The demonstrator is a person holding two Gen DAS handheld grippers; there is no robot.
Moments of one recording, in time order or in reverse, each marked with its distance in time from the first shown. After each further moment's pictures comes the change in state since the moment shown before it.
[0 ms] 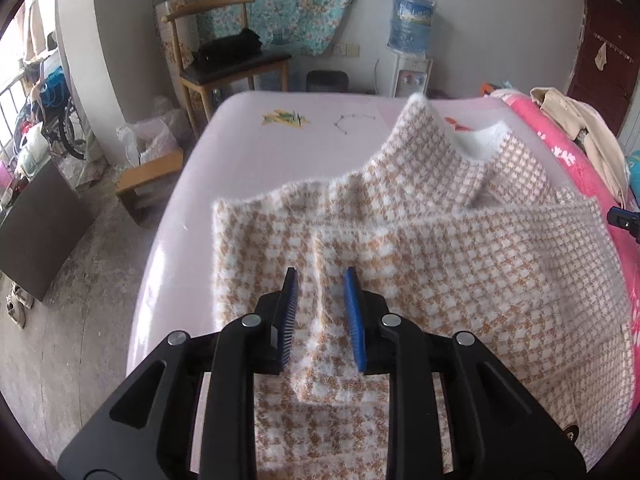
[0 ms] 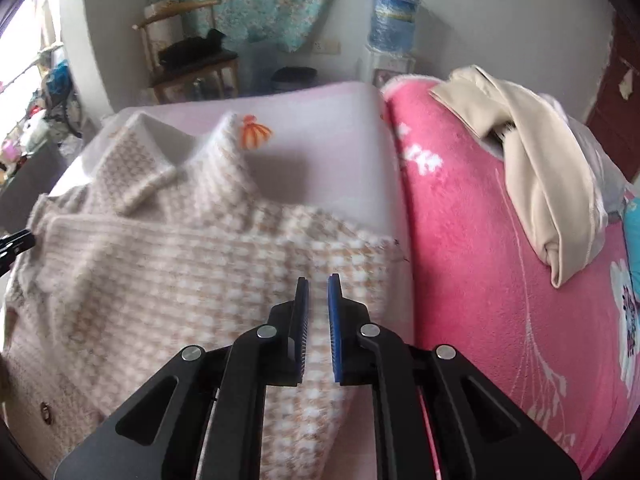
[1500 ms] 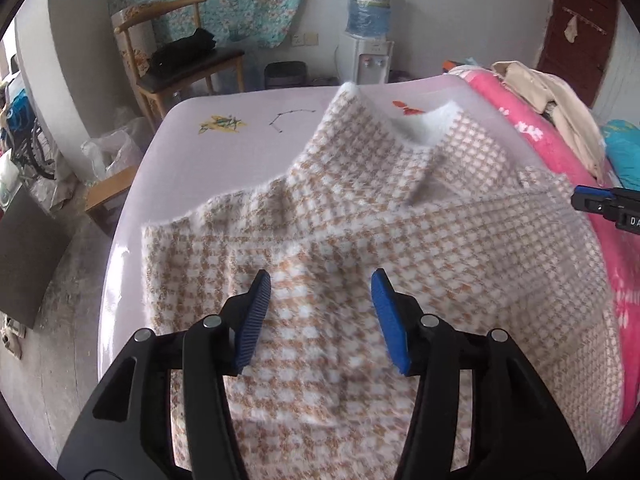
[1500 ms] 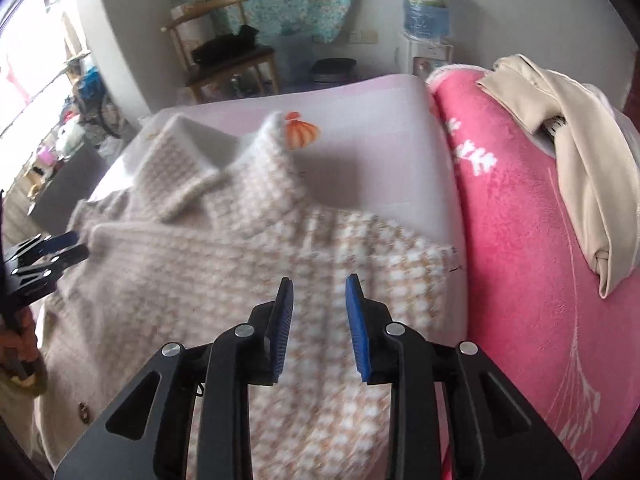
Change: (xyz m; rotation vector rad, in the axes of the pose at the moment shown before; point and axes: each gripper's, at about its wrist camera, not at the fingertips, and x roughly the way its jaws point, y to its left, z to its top) left arm 0.006 -0.049 0.010 0.115 0.071 -0.106; right arm -0.003 0.004 0.004 -0.007 0.067 0.145
